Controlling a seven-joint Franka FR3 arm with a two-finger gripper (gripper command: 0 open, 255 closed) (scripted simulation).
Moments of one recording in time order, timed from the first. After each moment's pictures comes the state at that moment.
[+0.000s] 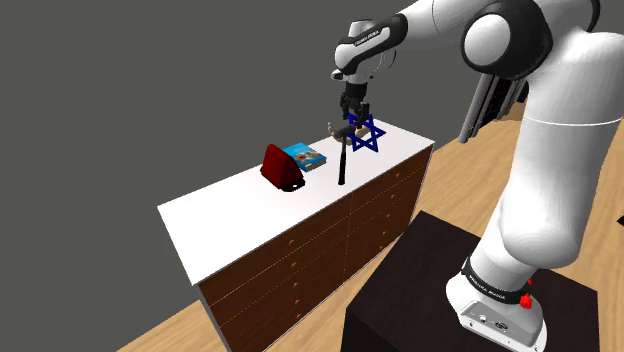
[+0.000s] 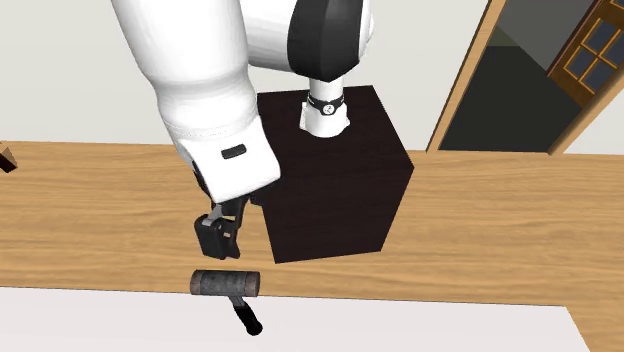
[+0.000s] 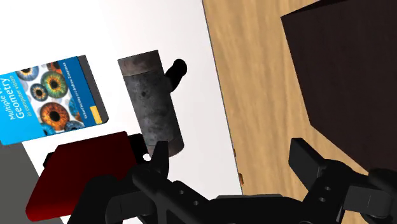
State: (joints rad) arm 0.10 0.20 -0.50 -1.83 0.11 2.05 -1.63
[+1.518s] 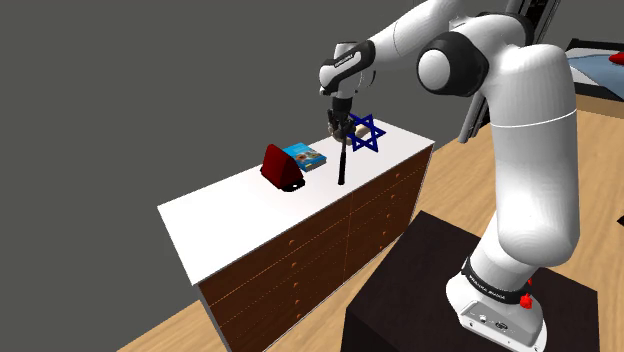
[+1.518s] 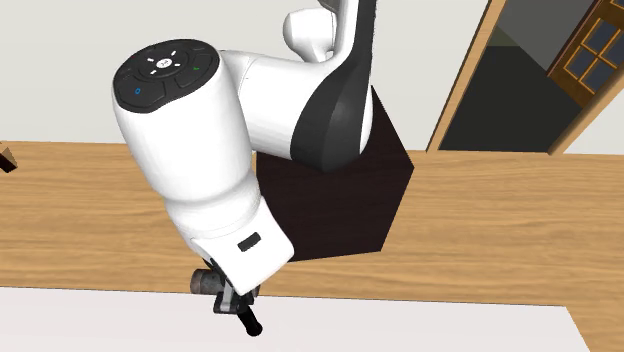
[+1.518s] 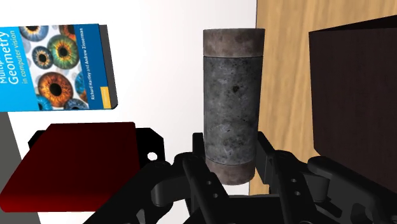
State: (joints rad) arm 0.03 0.45 -0.43 -1.66 0.22 2.11 -1.87
